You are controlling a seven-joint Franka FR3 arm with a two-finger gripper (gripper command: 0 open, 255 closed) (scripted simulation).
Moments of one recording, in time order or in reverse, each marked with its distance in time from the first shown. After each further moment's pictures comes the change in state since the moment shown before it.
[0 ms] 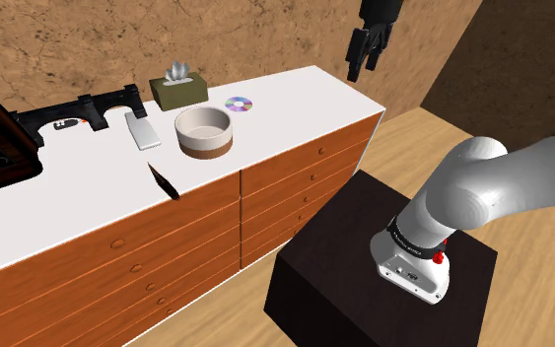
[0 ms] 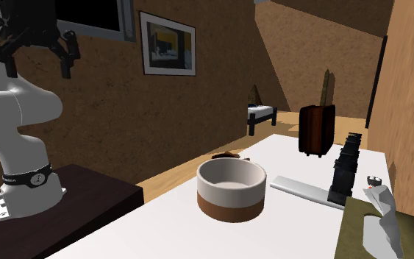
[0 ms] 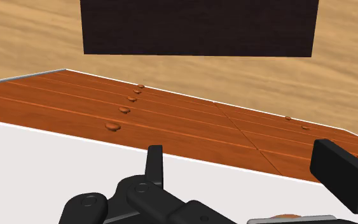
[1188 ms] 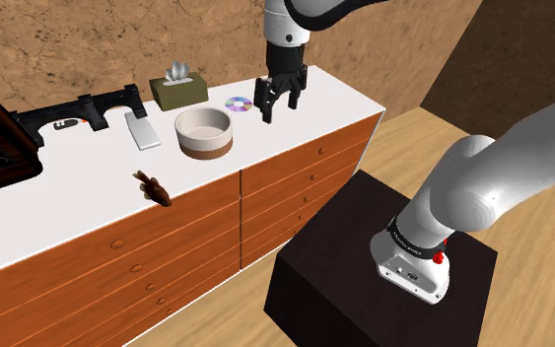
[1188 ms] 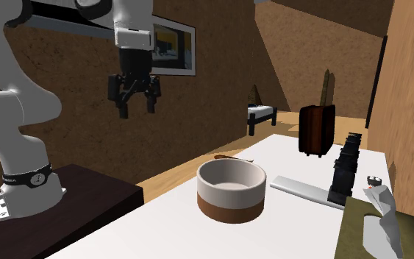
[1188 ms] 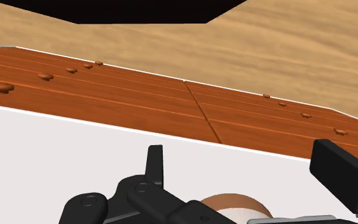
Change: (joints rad) arm 0.092 0.353 0.240 0.023 0.137 0.351 0.298
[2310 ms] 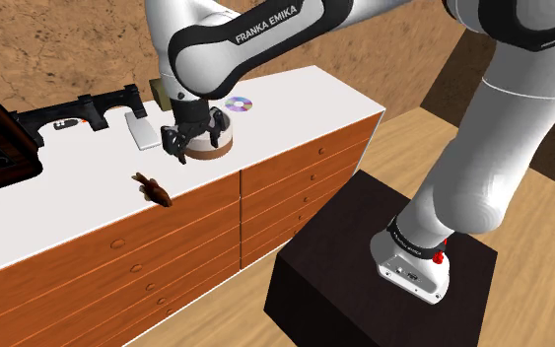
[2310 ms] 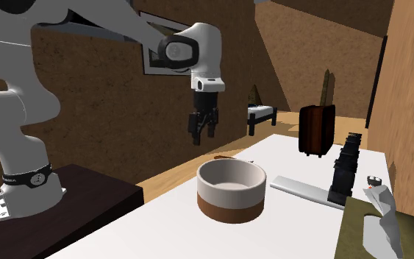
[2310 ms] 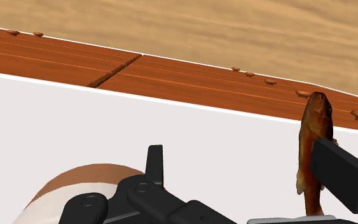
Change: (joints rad) arm 0.101 0.582 0.159 0.363 -0.131 0.228 0.347
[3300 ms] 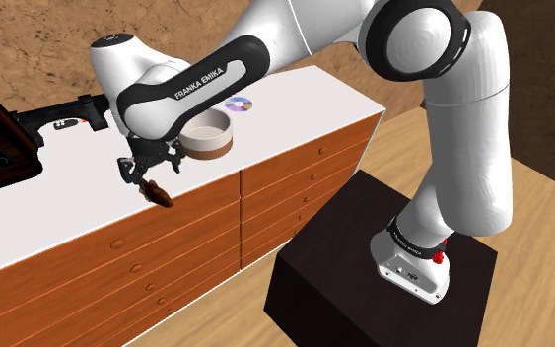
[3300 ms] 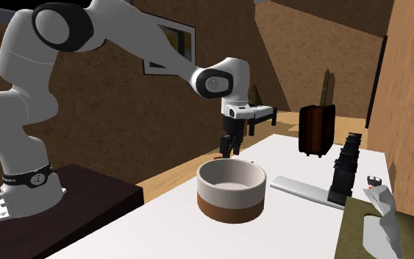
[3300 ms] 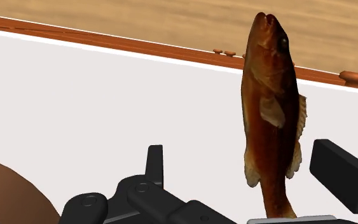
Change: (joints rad) arm 0.131 0.401 -0.027 0.363 -0.132 0.031 0.147
